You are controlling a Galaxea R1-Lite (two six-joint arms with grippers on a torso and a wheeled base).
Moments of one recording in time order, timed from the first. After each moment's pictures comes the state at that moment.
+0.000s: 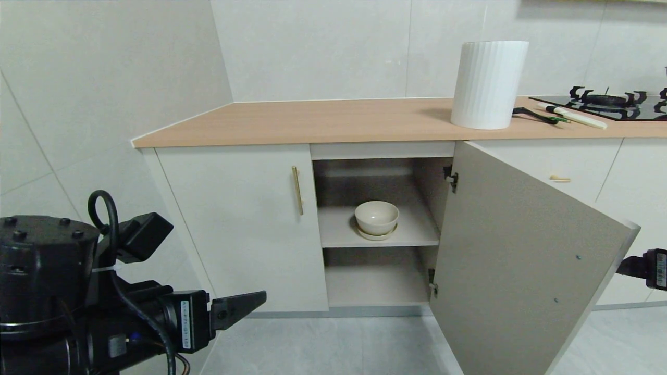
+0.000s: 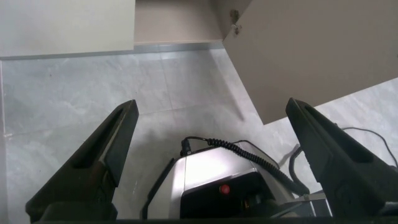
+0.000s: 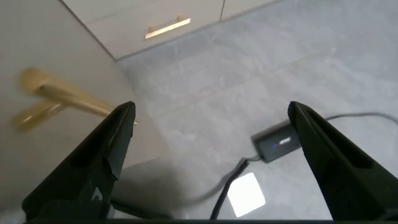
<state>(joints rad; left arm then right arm) -0.53 1.26 -0.59 -0.10 0.04 -0.46 -0.11 1.36 -0.74 0.11 -0.26 0.17</state>
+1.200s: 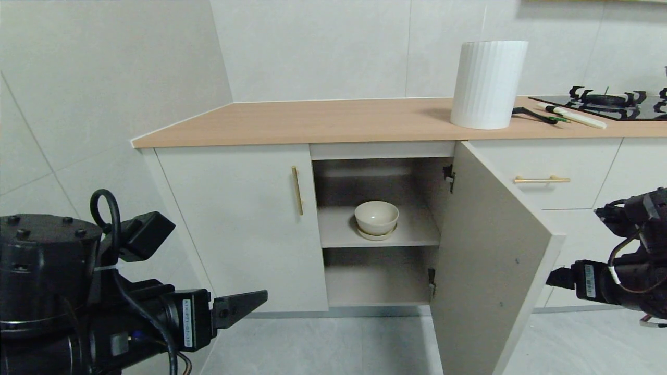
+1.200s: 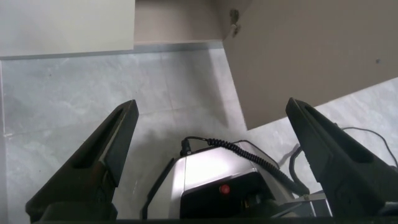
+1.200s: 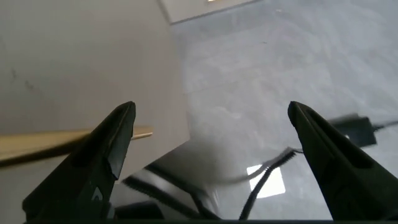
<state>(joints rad) -0.53 1.26 -0.59 -0.10 0.04 -0.46 0.21 1.47 -0.72 0.08 -0.21 0.34</state>
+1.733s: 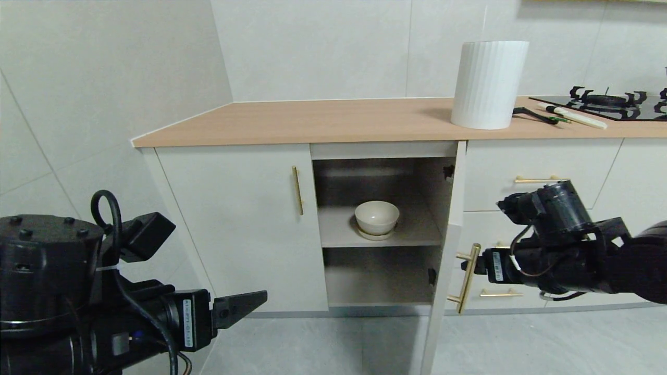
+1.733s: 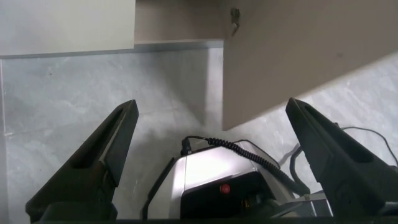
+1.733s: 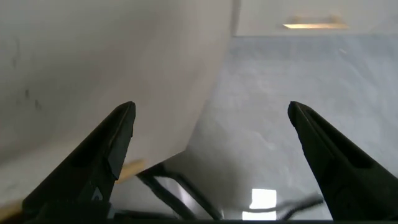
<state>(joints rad) -0.53 1.26 -0.59 -0.10 0.05 -0.46 0.42 1.75 -0.87 -0.10 -0.18 0.32</state>
